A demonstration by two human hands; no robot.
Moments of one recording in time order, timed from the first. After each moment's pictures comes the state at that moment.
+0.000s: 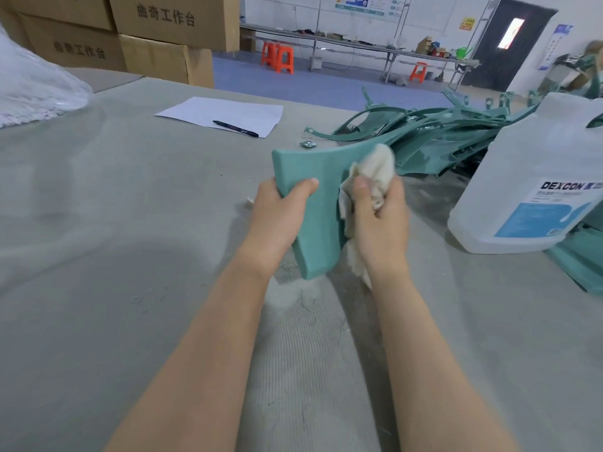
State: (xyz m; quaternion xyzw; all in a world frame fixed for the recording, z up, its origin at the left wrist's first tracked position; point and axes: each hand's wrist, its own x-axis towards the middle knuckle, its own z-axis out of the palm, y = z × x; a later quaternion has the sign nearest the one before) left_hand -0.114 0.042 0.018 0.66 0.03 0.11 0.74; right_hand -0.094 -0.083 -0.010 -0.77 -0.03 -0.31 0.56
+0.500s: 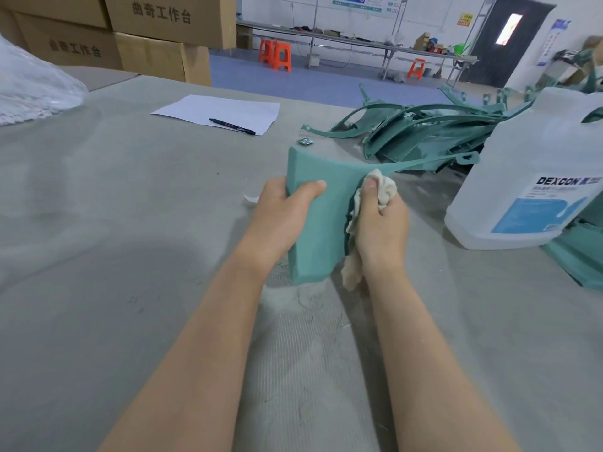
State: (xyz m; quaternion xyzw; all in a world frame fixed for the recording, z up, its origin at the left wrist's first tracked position) left_hand -0.118 0.043 0.015 0.70 -0.04 0.08 0.71; right_hand -0.094 -0.081 -0.010 -0.77 0.08 -0.29 0.56
